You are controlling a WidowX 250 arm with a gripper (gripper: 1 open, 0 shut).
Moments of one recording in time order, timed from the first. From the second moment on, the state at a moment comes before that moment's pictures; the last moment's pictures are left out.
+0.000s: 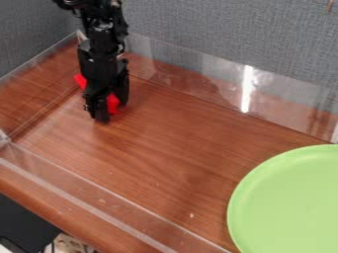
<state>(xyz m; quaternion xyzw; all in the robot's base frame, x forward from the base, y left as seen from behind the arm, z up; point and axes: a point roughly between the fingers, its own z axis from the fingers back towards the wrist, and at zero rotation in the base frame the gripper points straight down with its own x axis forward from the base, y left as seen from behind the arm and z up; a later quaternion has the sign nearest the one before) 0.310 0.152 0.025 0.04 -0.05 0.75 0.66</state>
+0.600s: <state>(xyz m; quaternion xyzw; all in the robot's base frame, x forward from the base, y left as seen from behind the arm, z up) 0.323 0.157 0.043 0.04 -0.05 0.74 0.67</state>
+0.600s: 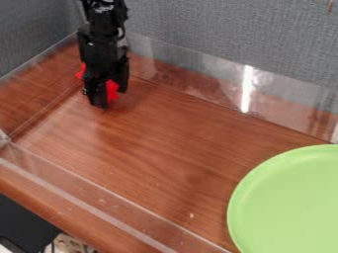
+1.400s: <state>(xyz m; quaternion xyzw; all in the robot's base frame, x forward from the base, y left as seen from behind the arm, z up) 0.321 0.159 0.062 0.03 -0.04 0.72 0.69</state>
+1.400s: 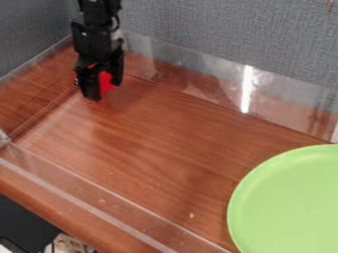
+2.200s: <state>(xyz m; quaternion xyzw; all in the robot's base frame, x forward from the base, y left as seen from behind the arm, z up) 0.323 0.163 0.068 0.02 -0.05 0.71 0.70</state>
